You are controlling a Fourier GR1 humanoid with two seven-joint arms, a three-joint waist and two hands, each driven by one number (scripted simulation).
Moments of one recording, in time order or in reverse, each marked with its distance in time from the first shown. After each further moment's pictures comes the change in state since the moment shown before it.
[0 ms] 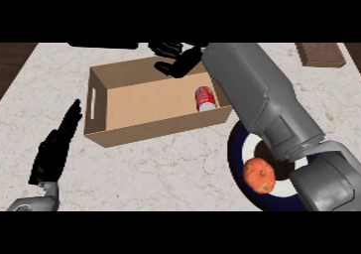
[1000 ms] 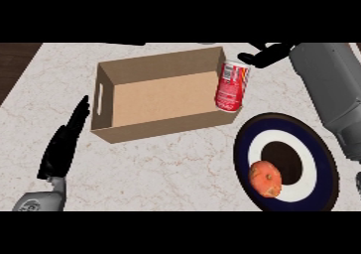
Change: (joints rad) left arm -0.033 -0.011 -0.032 0.011 -0.011 0.005 0.003; right arm 0.239 -0.291 -0.094 -0.135 0.052 -0.044 -0.144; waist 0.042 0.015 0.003
